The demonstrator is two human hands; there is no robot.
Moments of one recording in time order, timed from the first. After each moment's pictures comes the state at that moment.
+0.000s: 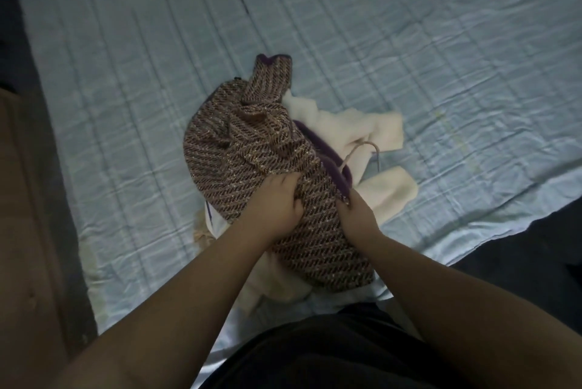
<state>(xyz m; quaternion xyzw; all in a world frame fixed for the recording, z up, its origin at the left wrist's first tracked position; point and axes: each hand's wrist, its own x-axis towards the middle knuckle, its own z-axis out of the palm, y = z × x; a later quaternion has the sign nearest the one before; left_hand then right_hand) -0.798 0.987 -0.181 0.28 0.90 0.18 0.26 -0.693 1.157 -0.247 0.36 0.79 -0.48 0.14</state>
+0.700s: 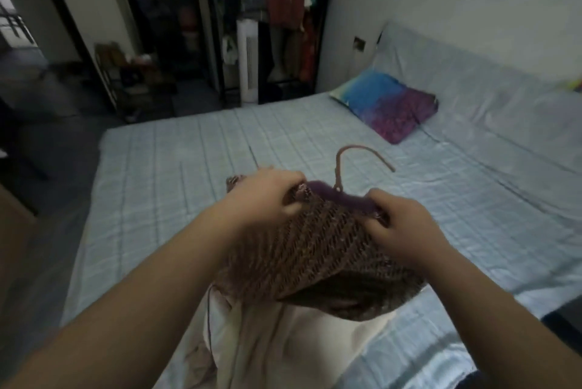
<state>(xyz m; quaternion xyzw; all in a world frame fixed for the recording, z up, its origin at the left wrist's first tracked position) -0.837 0.950 0.085 0.44 0.88 0.17 -0.01 -0.679 1.179 0.080 0.05 0.97 -0.18 -0.17</state>
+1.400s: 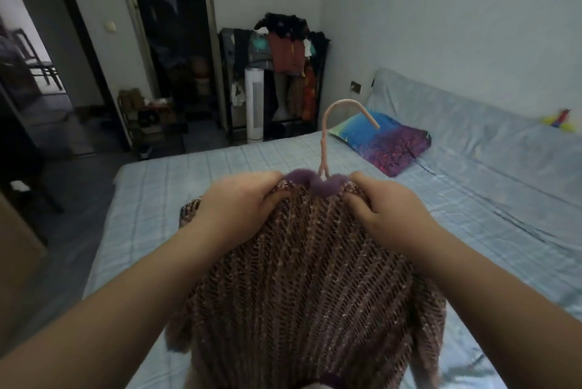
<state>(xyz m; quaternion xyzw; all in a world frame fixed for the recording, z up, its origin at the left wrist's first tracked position) -0.771 0.902 0.161 0.39 0.86 0.19 -0.26 -0.664 1.150 0.170 -0.03 0.96 -0.14 -0.22</state>
